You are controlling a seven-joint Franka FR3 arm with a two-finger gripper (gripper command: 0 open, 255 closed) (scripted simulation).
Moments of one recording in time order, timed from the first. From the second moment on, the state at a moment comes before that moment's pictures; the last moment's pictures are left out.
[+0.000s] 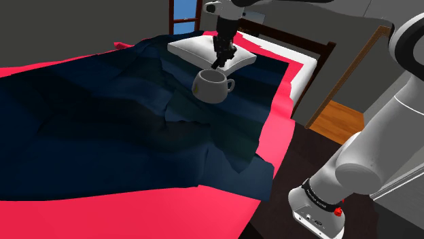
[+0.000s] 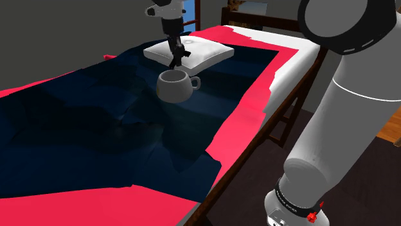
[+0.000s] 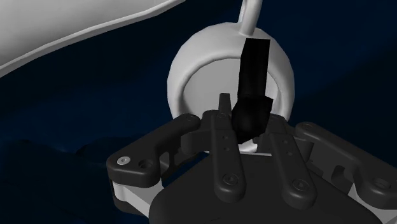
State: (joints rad) arm 0.02 0.04 0.15 -1.68 -0.05 1.71 -1.17
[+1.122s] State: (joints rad) arm 0.02 0.03 0.14 -1.77 -0.05 1.80 -1.17
